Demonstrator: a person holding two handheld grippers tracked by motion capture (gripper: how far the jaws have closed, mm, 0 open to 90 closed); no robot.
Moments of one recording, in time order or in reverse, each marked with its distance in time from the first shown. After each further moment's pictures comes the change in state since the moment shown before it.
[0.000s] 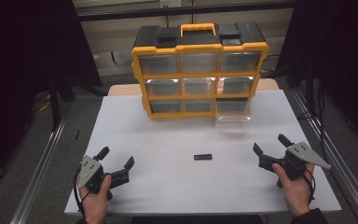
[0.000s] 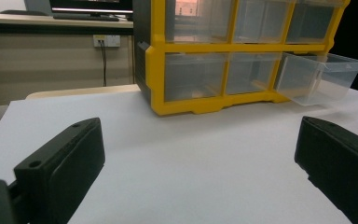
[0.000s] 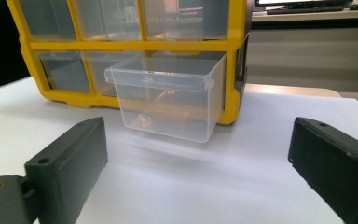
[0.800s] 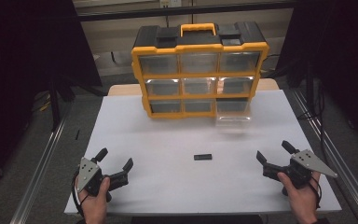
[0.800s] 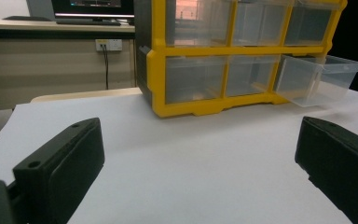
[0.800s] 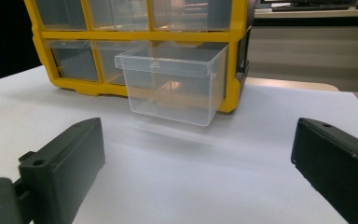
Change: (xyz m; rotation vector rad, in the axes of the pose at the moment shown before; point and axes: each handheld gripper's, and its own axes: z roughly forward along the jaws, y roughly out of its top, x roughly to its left) left arm -0.001 0.000 -0.005 -0.009 -0.001 0.013; right arm 0.000 -0.006 -0.018 0.024 0.019 -0.040
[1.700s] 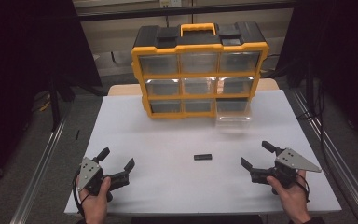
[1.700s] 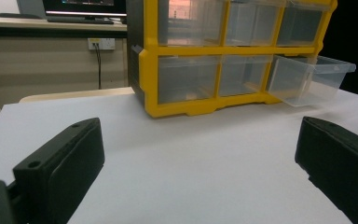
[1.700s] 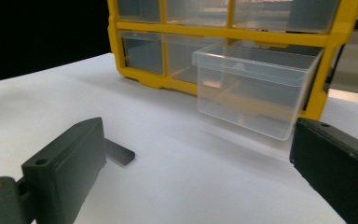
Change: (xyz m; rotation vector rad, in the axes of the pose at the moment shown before) left arm -0.002 0.000 0.002 -0.007 -0.026 -0.016; right arm 0.026 0.003 0.016 0.021 0.239 -0.077
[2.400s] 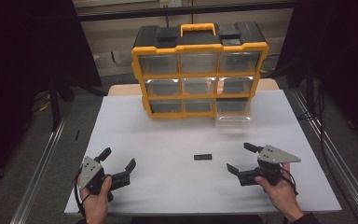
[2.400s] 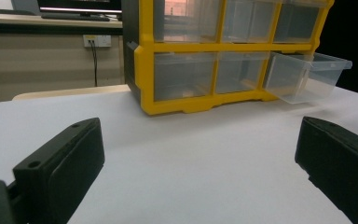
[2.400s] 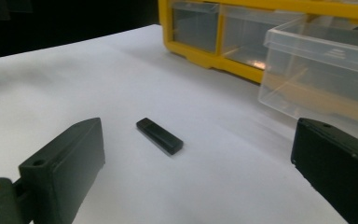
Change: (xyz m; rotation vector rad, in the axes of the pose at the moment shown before) left arm 0.000 -0.001 0.003 0.017 -0.011 0.005; right arm 0.016 0.005 0.029 0.111 0.192 -0.042
